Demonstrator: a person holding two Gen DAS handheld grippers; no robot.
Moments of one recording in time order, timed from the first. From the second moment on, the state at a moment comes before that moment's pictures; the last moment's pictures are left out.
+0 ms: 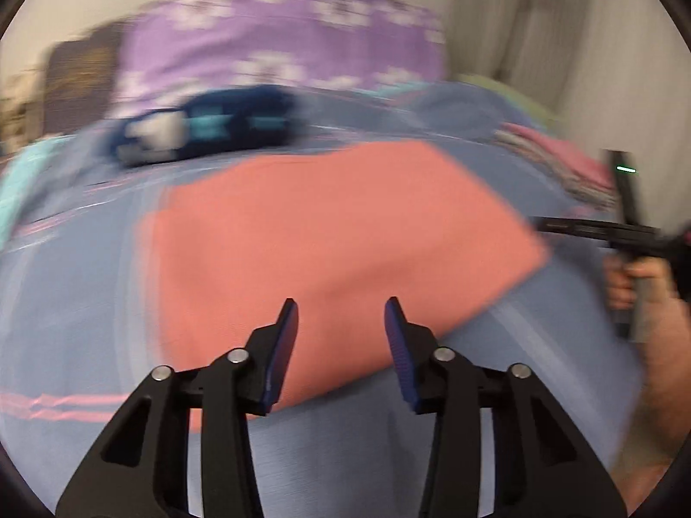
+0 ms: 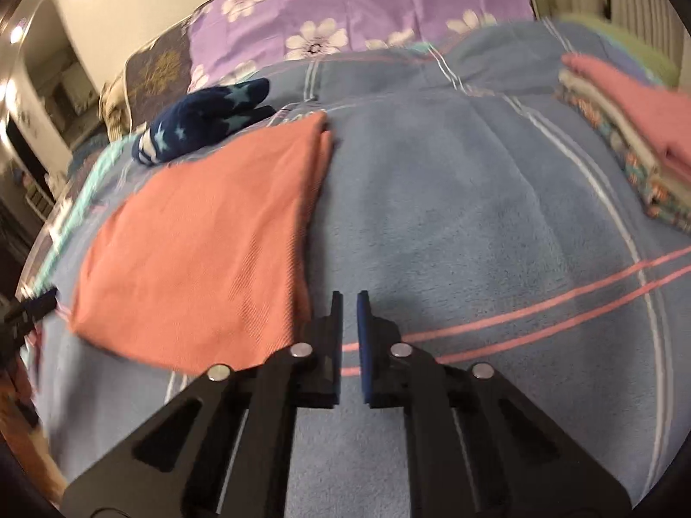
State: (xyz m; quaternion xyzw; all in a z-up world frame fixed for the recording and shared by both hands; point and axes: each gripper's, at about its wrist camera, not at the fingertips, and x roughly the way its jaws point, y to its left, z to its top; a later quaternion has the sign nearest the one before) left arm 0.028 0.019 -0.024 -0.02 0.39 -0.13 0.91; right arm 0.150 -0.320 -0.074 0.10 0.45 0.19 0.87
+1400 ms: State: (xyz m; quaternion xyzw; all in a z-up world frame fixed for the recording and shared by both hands) left arm 0.123 -0.172 -0.079 -0.03 0.49 -0.19 0.85; right arm 0.284 -0.273 -0.080 0.09 0.50 0.27 0.82
